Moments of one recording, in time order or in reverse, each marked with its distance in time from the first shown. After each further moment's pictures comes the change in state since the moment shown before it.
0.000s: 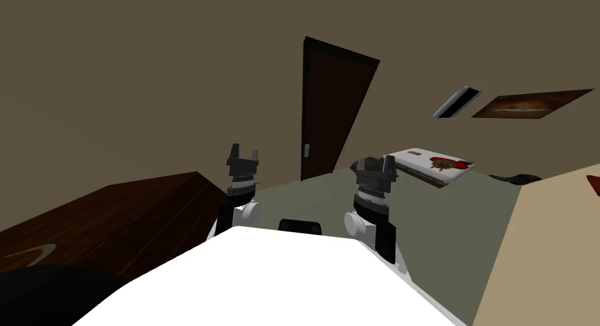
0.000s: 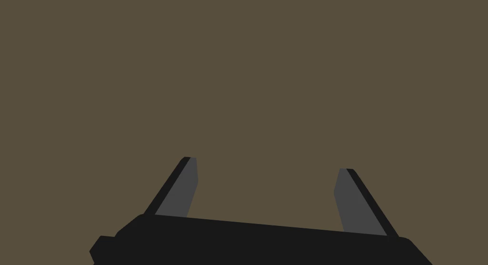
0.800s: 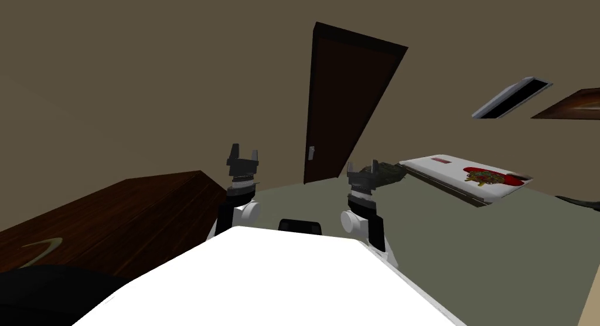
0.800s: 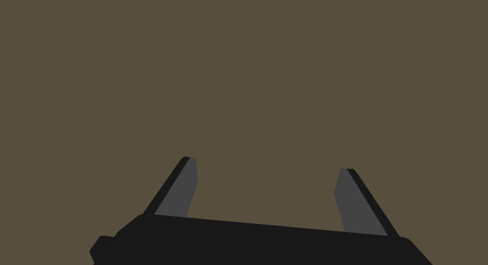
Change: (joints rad) arm -0.044 -0.057 0.027 0.132 -0.113 0.018 -0.145
